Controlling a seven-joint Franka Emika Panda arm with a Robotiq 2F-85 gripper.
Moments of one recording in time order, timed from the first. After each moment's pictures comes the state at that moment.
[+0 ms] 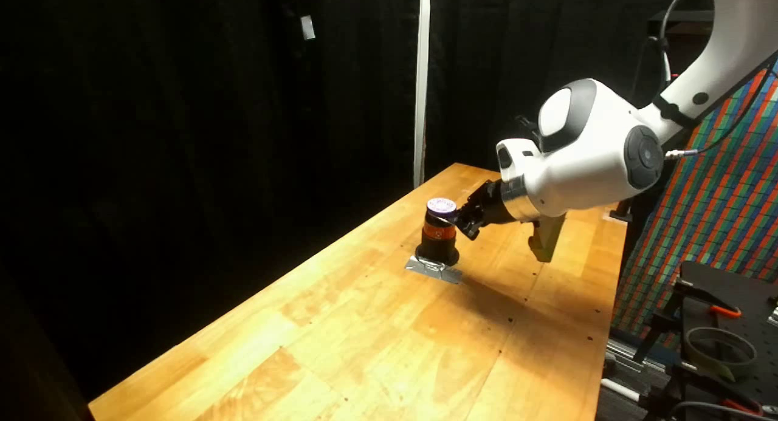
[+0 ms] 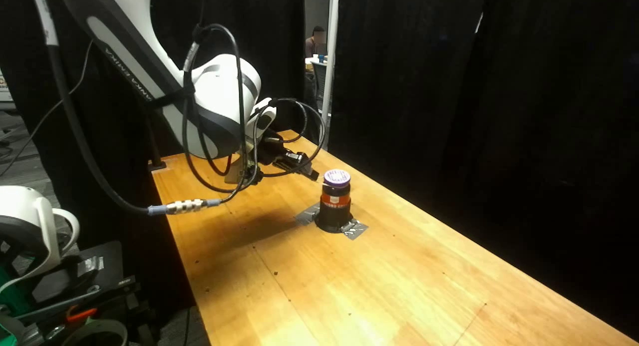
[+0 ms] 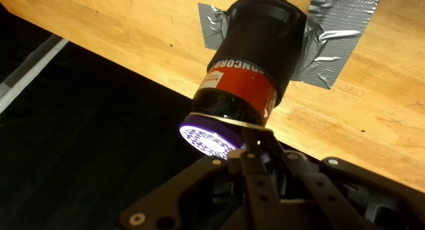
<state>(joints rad) 0.59 0.31 -0.28 -2.23 -2.03 2.69 1.91</state>
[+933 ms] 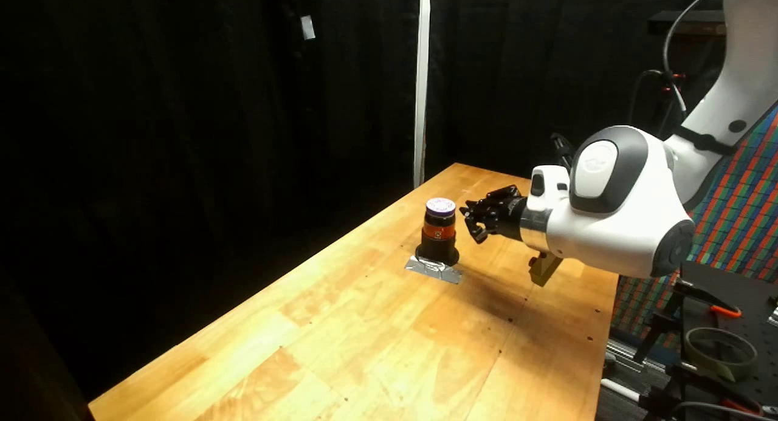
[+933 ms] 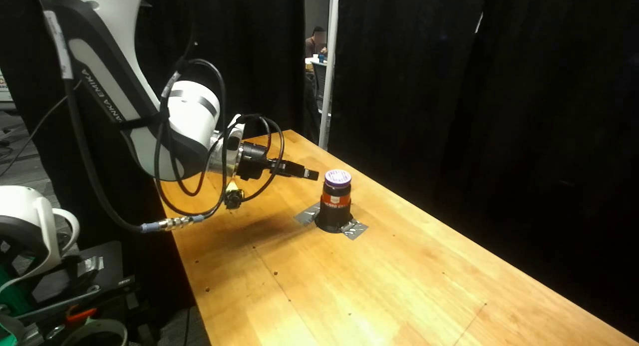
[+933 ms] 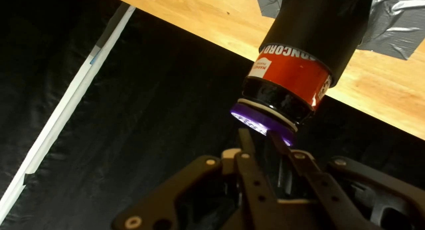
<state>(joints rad) 0.26 0.31 0.18 -2.39 -2.17 2.12 2.18</state>
